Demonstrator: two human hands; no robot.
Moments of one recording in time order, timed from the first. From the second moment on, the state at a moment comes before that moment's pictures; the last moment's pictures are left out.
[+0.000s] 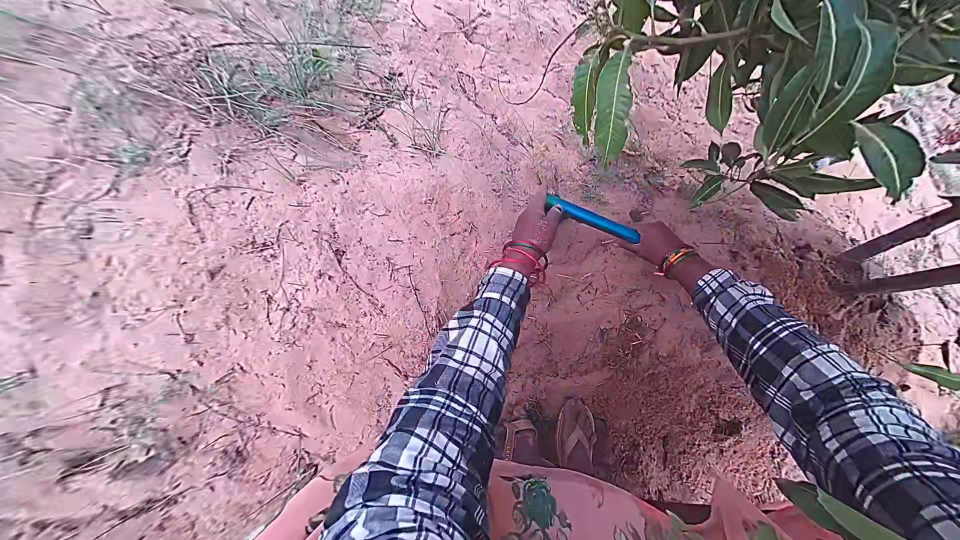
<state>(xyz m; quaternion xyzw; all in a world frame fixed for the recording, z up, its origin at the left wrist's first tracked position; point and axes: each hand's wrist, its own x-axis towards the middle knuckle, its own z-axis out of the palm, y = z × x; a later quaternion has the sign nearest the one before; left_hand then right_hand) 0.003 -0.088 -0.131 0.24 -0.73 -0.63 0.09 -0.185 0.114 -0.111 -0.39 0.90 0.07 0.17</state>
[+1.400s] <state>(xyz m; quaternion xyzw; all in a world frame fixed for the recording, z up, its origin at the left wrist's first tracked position) 0.079 -0.193 -0.199 0.41 -0.71 -0.57 0.07 -0.166 0.102 -0.176 -0.19 0.95 0.16 0.18</state>
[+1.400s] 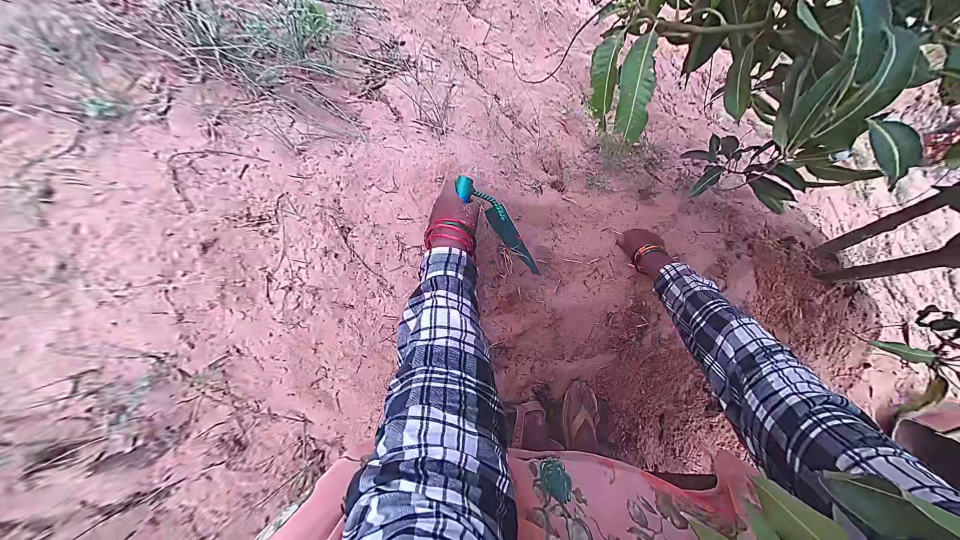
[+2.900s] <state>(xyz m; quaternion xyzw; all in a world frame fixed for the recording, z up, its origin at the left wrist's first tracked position) 0.098 -0.185 -0.218 0.45 -0.71 -0.53 0.12 -0.114 0.244 -0.091 -0.07 0.98 -0.15 0.09</state>
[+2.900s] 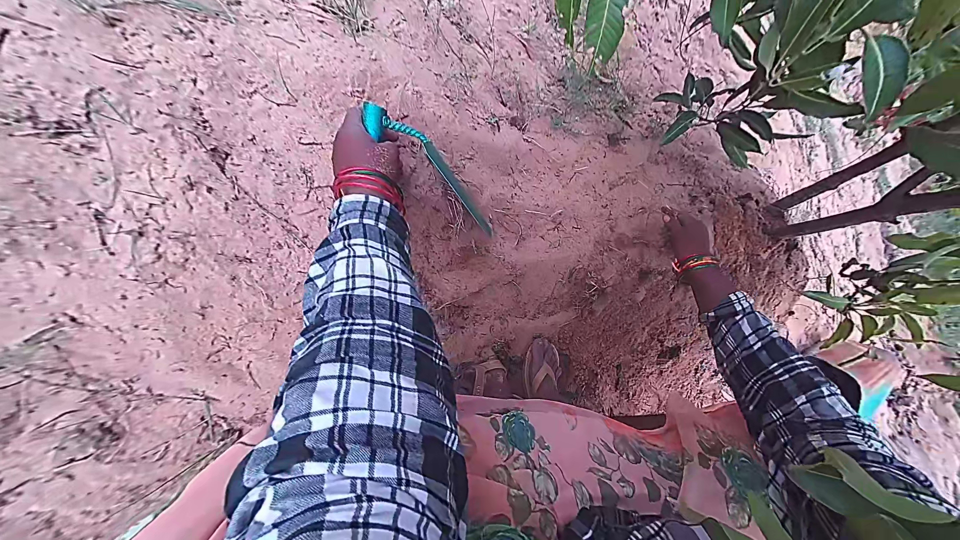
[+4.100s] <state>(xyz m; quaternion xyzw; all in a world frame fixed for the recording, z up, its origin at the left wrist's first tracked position) 0.096 -0.203 -0.216 0.41 -0.67 -0.60 0.14 -0.267 0.169 -0.138 -0.34 0.92 0.10 0.15</state>
